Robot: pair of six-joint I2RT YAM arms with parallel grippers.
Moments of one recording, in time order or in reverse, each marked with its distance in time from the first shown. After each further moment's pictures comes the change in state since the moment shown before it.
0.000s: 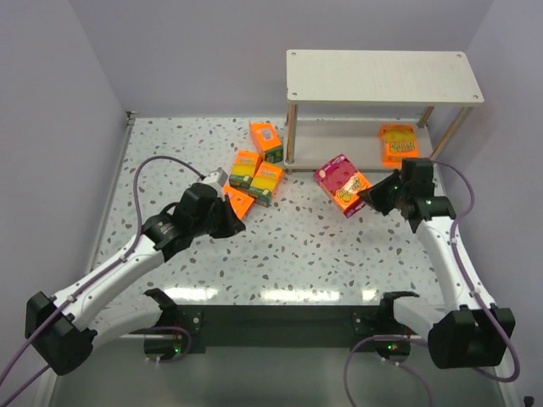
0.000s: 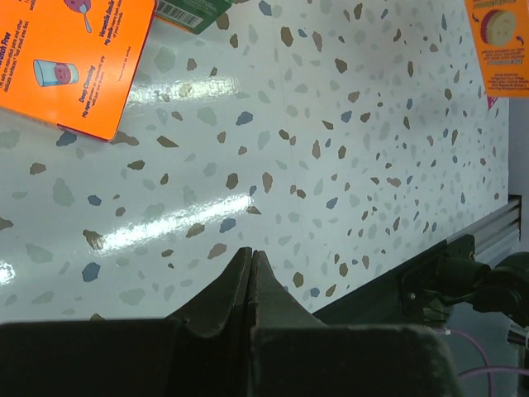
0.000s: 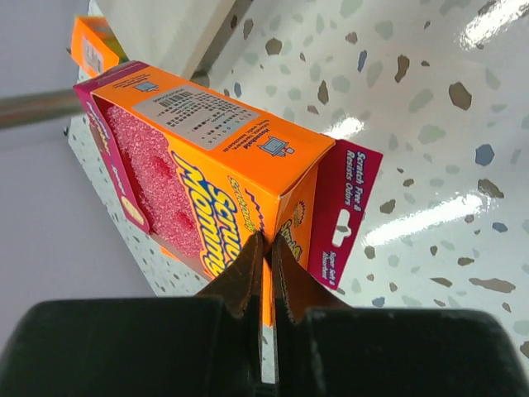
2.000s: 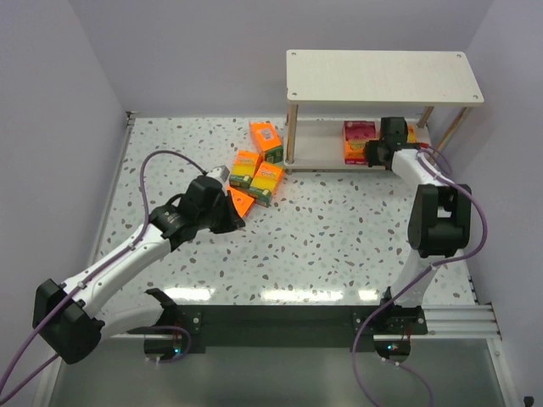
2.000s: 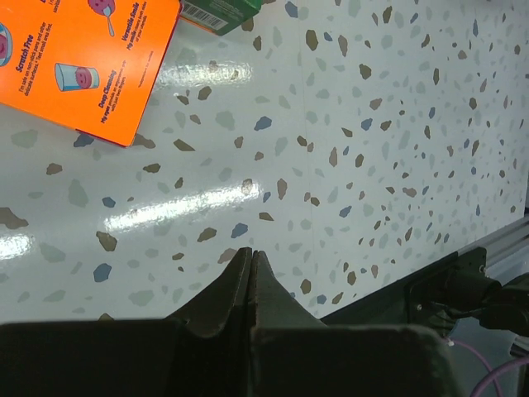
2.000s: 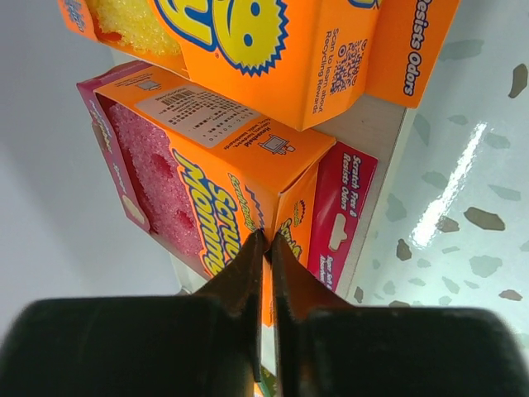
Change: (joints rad) left arm 0.028 0.096 0.061 -0.039 0.001 -0.001; right arm -0.055 0.808 0.459 0.275 0.342 0.556
